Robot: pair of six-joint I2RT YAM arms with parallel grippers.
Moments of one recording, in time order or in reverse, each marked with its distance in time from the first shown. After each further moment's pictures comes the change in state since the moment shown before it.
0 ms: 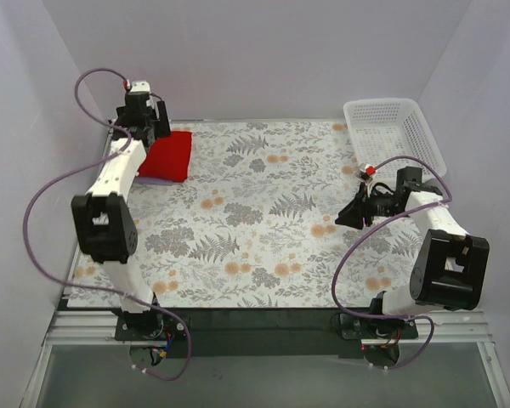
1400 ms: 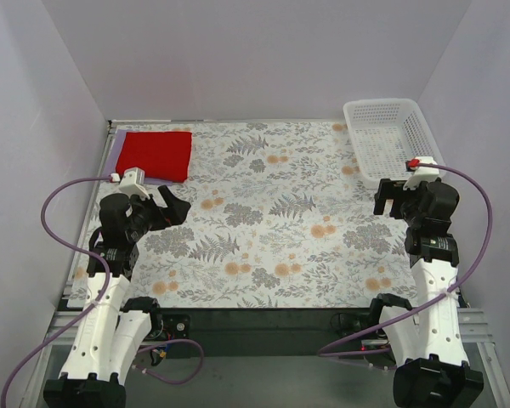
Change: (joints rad) left arm 0.003 -1.241 -1.040 -0.032 0.661 -0.325; right arm -0.014 -0.689 -0.188 0.422 0.948 0.756
